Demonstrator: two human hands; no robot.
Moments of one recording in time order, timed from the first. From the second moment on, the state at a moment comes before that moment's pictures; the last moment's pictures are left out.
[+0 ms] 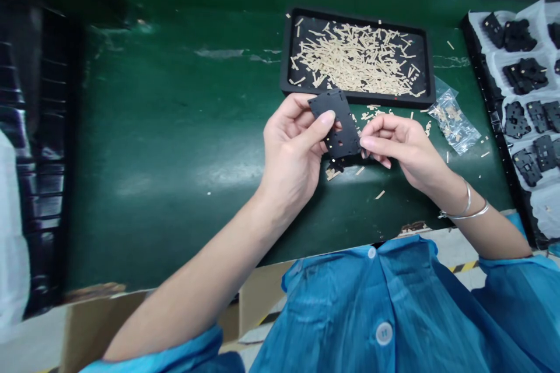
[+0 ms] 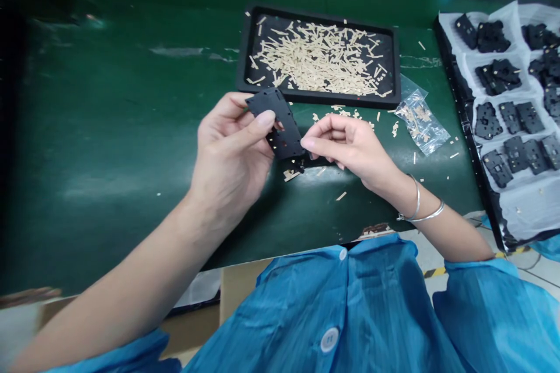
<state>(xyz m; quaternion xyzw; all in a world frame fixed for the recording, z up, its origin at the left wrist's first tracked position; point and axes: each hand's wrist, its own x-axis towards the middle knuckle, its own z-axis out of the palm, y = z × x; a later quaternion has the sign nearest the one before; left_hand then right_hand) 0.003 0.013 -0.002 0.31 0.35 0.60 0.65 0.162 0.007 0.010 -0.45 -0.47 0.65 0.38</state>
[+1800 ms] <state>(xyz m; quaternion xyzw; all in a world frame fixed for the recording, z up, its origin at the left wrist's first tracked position) -0.006 0.012 -0.003 0.57 0.35 0.44 0.60 0.175 0.001 0.022 -0.43 -0.67 0.38 0.48</state>
